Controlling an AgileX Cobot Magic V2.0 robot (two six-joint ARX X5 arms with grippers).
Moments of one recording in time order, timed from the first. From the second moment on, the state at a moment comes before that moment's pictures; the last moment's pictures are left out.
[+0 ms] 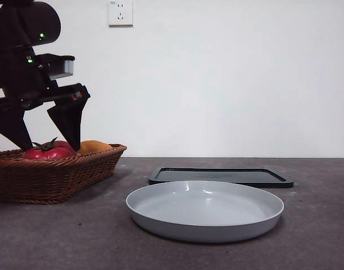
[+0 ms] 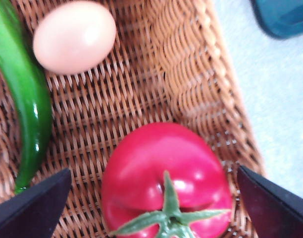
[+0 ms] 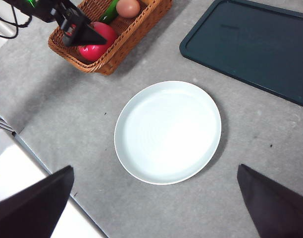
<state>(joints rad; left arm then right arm) -0.25 1.62 1.17 -0.62 0.10 0.08 0.22 0.84 1.02 -0.95 -0.55 -0.03</state>
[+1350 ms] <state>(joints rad) -0.70 1.66 1.41 -0.77 0.29 0.11 0.22 0.84 1.02 -0.95 -0.55 -0.03</state>
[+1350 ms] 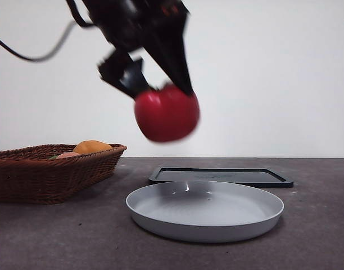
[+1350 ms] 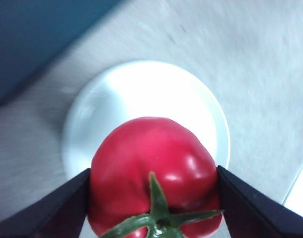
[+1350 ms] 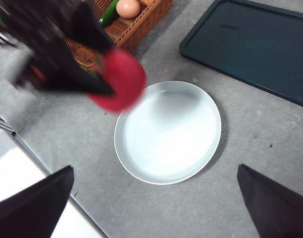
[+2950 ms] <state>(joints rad) -0.49 1.52 1.46 -0.71 0.28 0.06 0.22 0.84 1.02 -0.94 -0.55 -0.03</state>
